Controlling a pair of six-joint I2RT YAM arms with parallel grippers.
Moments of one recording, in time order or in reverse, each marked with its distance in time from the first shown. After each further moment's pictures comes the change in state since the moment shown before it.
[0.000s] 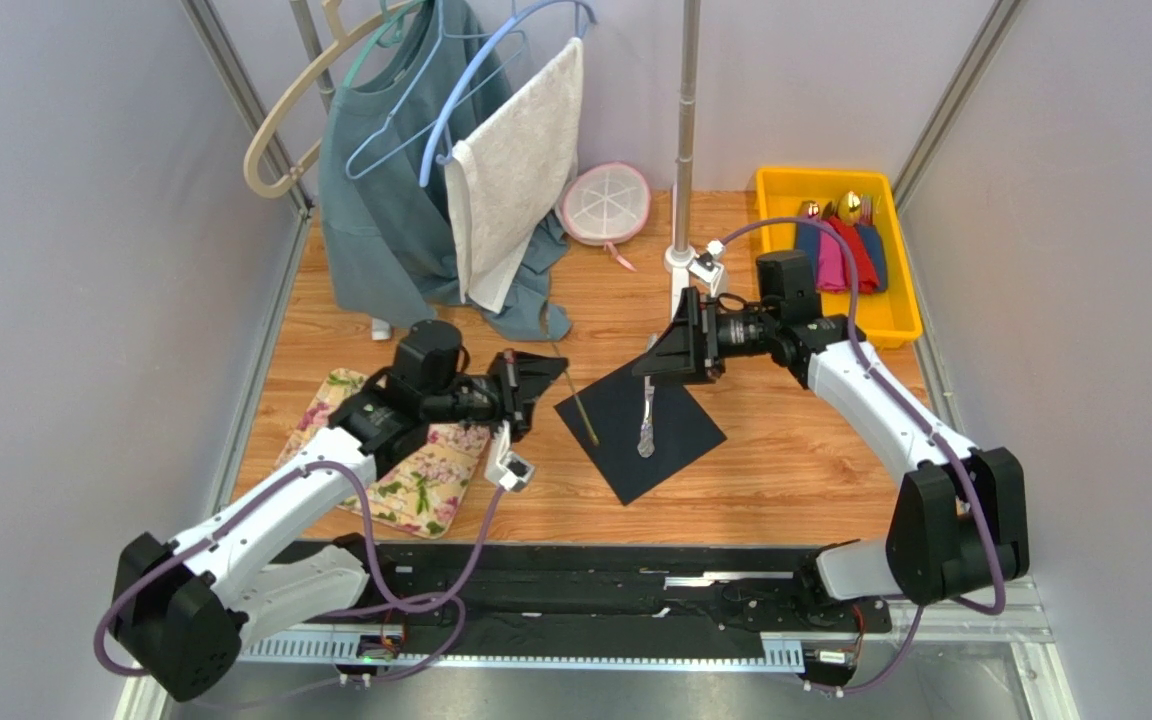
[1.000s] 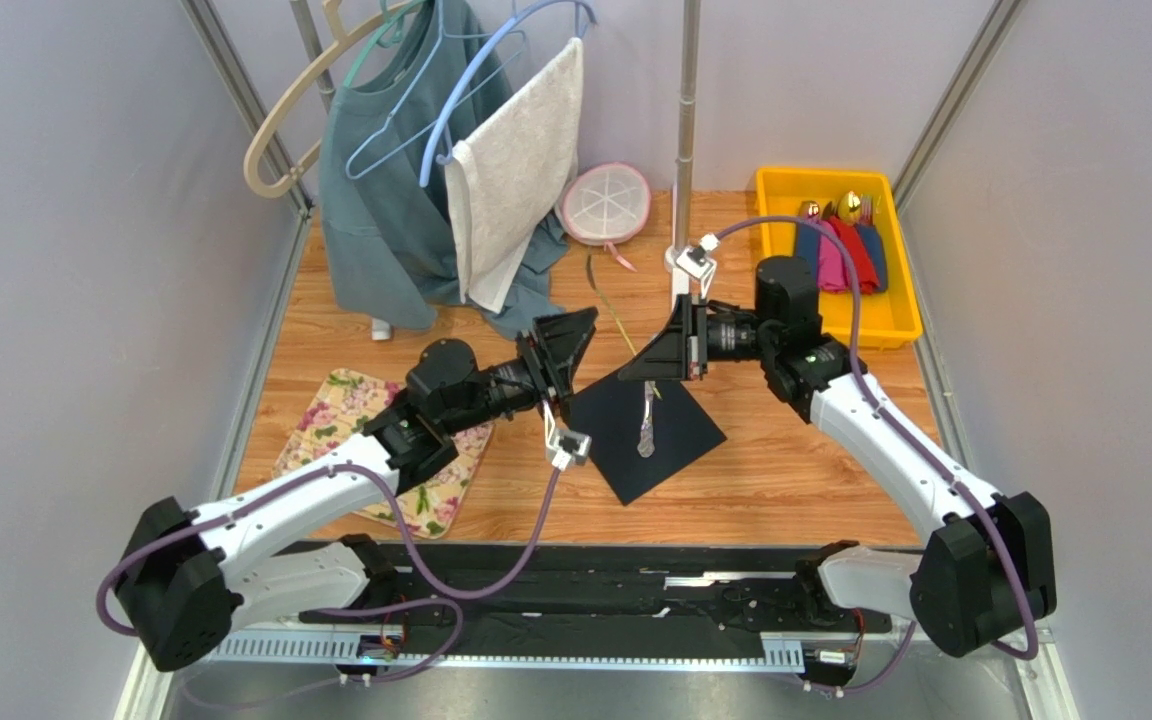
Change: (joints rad) left arm -0.231 0.090 -0.104 0.720 -0.291 -0.286; right arm 0.142 -0.148 -0.096 0.381 0.003 0.272
